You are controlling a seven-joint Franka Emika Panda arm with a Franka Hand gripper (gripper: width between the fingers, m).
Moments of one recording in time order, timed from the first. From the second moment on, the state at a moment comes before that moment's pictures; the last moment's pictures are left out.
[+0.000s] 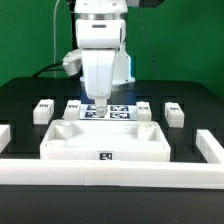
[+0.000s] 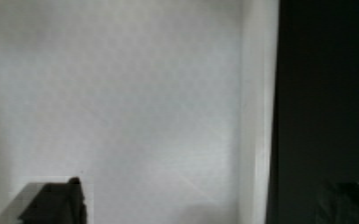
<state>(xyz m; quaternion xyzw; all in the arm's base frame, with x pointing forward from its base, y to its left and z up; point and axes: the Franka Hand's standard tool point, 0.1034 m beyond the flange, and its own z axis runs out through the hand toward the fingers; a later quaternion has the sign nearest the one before) 0.508 -0.044 0.060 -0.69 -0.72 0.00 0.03</state>
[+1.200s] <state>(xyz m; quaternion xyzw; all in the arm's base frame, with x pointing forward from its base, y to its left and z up) 0.487 -0.040 0.009 -0.70 -0.71 0.02 0.05</state>
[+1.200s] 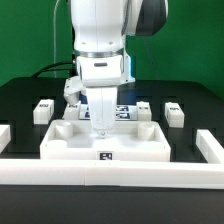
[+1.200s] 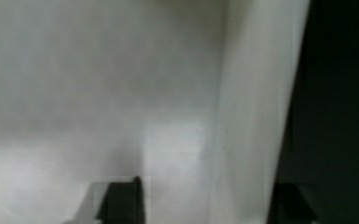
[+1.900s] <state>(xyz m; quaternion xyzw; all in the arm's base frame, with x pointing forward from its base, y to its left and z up) 0.488 -0.041 0.010 -0.70 -0.71 0.01 0.05</state>
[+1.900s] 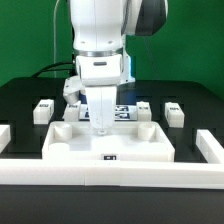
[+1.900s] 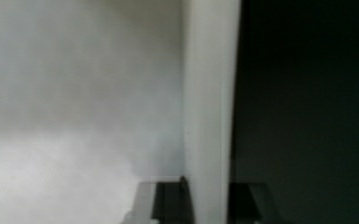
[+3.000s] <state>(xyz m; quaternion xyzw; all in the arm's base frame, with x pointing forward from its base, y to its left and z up) 0.518 0.032 0.011 -0.73 -0.68 0.03 0.07</state>
